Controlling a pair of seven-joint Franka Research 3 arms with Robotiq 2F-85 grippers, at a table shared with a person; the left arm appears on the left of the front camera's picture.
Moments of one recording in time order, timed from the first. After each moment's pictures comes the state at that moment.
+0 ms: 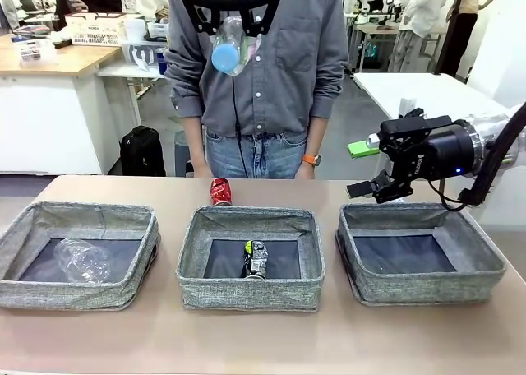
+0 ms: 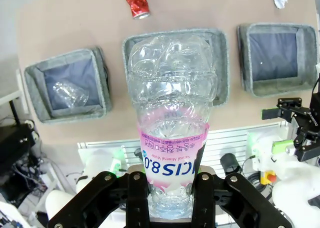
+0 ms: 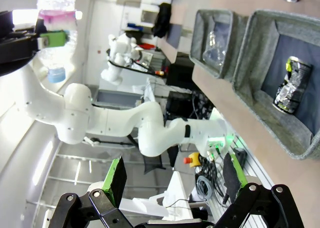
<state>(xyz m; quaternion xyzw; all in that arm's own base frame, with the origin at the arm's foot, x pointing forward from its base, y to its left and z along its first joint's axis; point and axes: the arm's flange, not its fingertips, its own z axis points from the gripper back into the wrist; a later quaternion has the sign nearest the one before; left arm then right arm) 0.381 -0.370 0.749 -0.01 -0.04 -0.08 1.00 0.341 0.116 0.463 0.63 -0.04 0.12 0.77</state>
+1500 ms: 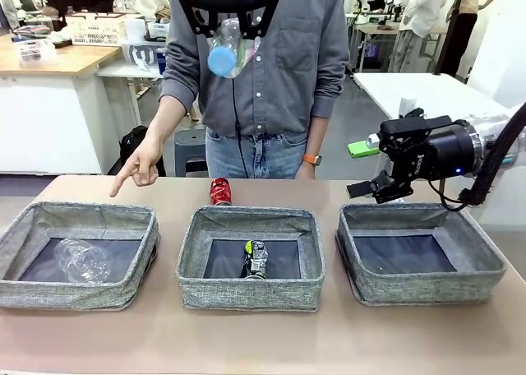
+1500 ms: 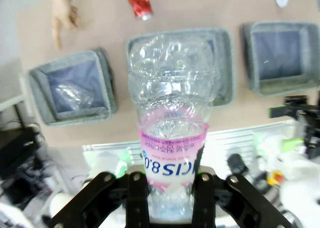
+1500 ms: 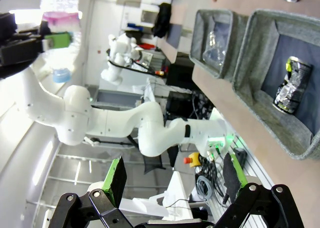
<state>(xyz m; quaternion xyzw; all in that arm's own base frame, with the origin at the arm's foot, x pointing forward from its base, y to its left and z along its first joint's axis) 0.375 -0.360 0.741 0.00 -0.05 -0.09 0.99 0.341 0.116 0.463 0.63 -0.04 0.12 0.77</state>
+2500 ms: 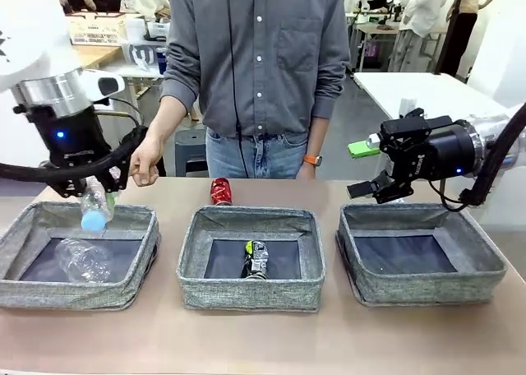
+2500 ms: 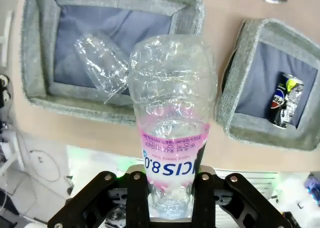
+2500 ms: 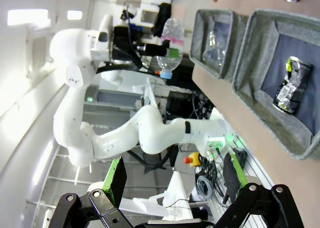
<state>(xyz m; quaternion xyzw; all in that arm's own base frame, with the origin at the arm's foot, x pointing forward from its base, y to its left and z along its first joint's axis) 0.345 -0.139 0.516 -0.03 -0.03 0.08 1.00 0.341 0.116 0.463 0.63 -0.04 0.12 0.77</state>
